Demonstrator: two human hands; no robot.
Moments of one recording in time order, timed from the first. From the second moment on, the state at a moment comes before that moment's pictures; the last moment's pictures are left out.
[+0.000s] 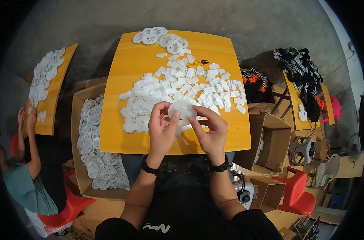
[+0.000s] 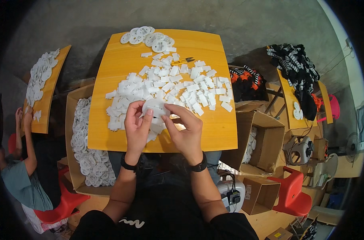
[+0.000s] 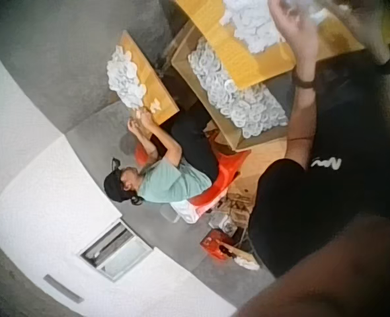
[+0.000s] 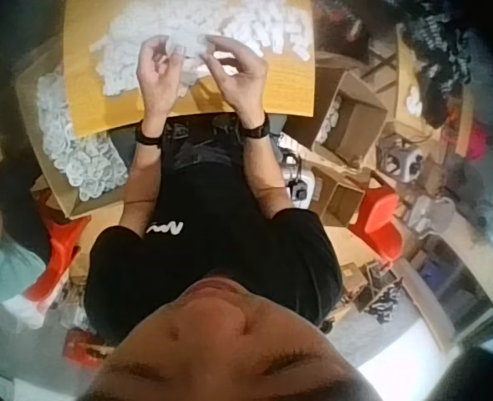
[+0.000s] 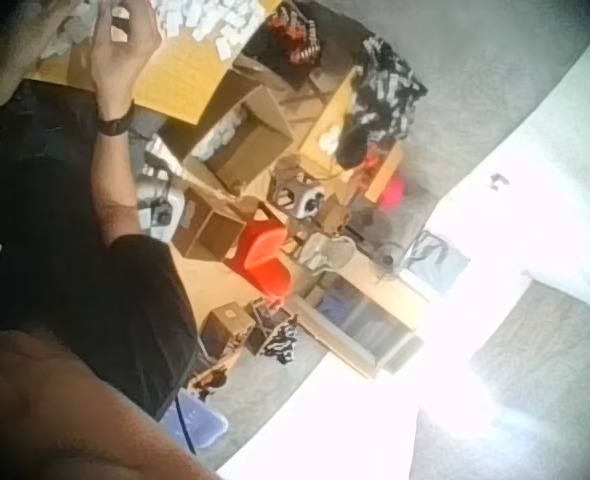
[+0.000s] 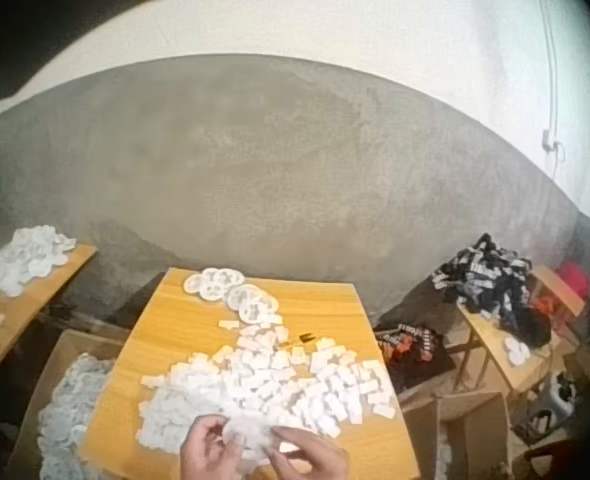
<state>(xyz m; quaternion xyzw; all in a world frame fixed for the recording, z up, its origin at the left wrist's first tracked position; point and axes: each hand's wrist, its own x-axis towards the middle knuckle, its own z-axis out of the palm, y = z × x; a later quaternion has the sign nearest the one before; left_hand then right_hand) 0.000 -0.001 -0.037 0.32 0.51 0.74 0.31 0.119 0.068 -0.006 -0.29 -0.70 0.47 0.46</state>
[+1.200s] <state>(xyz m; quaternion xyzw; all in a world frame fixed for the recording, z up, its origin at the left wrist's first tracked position) -0.010 -0.013 -0.023 0.48 0.48 0.71 0.18 0.128 0.074 0.000 -0.19 -0.74 0.46 0.45</state>
